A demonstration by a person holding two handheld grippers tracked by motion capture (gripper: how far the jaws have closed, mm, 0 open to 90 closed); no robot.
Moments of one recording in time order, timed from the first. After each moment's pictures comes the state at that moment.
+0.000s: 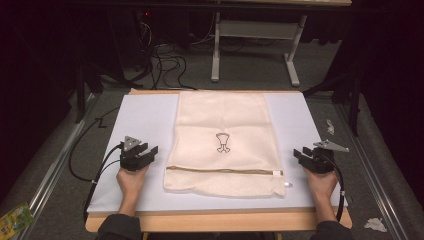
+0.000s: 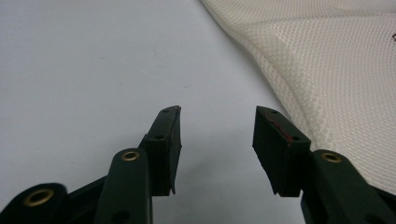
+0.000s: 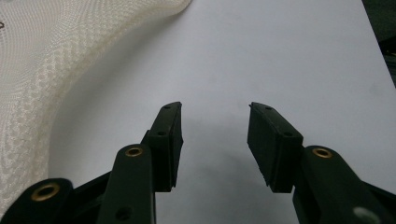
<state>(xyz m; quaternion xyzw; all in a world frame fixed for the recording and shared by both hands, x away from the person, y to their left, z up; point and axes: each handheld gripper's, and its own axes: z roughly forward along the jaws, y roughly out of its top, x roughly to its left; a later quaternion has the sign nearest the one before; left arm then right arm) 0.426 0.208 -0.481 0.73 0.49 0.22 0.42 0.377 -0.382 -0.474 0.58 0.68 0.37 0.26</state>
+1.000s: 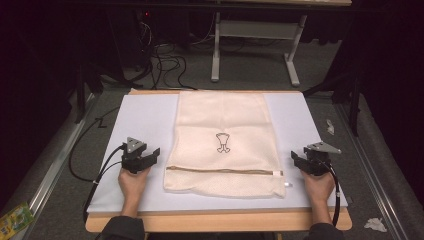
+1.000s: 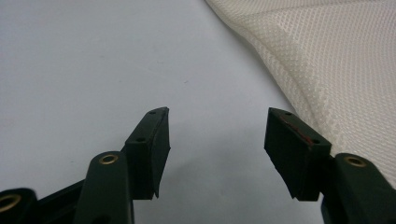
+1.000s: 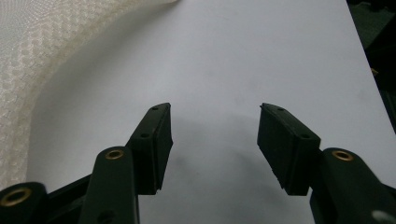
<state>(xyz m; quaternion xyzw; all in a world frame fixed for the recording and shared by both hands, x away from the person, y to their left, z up) 0.424 0.203 -0.484 0.73 0.49 0.24 0.41 0.375 -0.369 -0.478 0.56 0.70 0.32 0.30</state>
